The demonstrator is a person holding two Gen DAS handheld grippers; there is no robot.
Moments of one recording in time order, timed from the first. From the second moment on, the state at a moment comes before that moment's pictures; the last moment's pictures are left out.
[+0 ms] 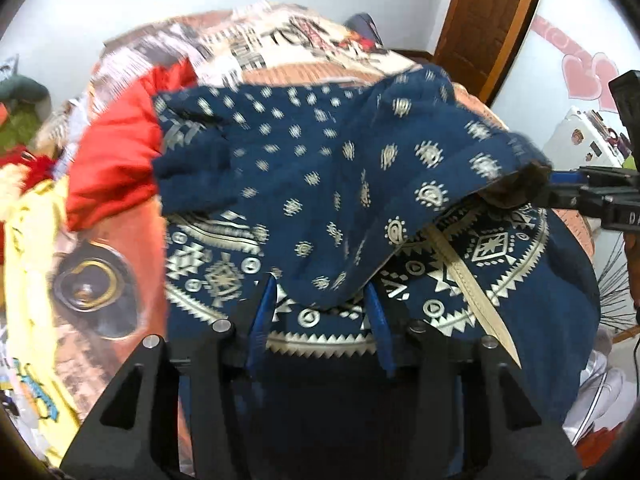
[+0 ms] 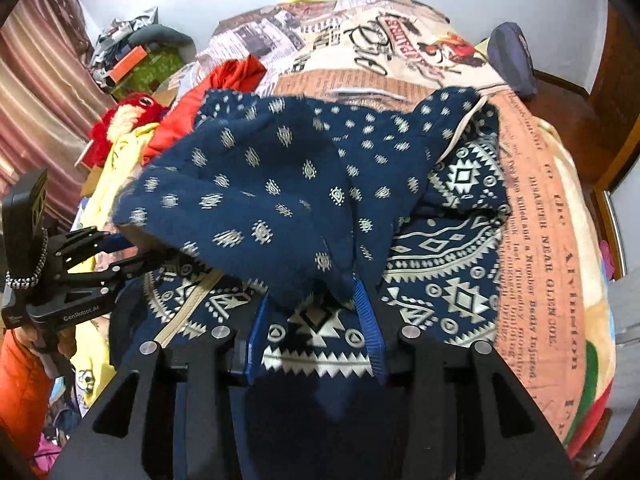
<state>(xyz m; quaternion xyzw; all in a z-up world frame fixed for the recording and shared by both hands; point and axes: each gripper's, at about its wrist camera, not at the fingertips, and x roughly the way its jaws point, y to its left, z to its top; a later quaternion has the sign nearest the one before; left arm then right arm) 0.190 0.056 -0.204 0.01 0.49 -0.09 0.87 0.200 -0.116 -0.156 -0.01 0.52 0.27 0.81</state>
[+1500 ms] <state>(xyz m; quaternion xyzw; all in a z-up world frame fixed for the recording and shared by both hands) 0.220 0.113 -0.165 -0.07 0.43 -0.01 0.90 0.233 -0.129 -0.146 -0.01 0.49 0.24 0.84</state>
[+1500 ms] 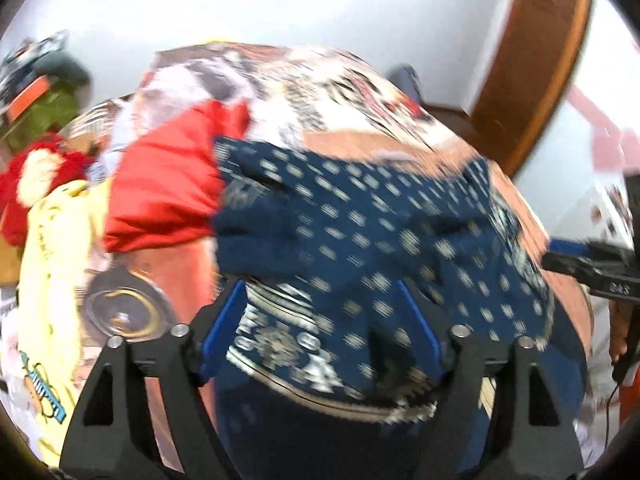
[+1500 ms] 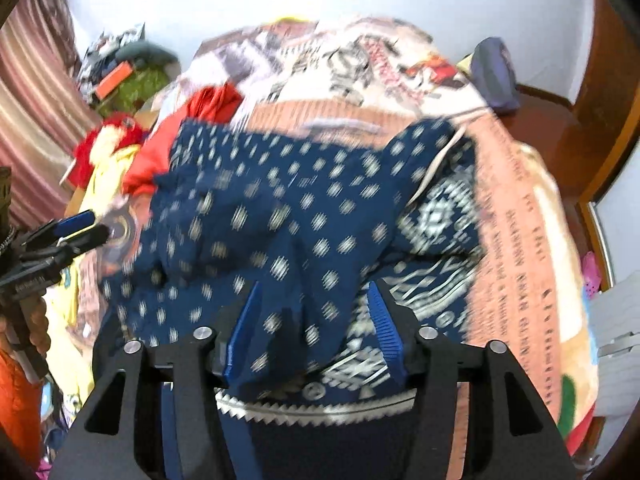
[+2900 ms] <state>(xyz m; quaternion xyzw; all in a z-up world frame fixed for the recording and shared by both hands) 0.346 0.185 -0.267 -0.23 0.48 -0.02 0.85 0.370 -0.177 -0.216 0.15 0.54 0.17 0.81</state>
